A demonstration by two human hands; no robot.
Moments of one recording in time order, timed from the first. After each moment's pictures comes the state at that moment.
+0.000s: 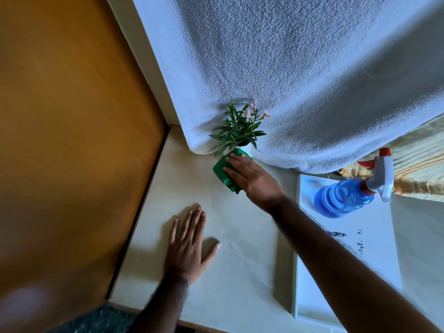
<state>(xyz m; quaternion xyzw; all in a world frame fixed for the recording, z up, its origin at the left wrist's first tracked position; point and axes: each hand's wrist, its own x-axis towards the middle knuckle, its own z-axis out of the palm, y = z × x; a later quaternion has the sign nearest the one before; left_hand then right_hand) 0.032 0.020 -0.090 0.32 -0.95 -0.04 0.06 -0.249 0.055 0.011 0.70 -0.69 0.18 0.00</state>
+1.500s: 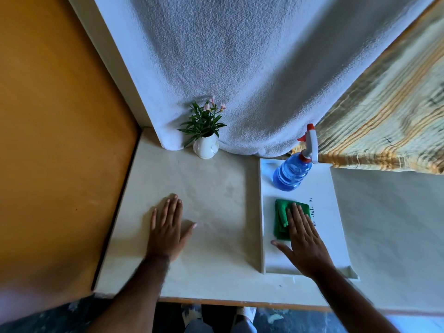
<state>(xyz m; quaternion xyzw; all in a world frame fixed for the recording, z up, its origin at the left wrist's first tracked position) 0.028 0.025 -0.065 0.31 -0.95 -0.07 -0.01 -0.204 0.346 -0.033 0.45 -0.89 0.03 -0.06</state>
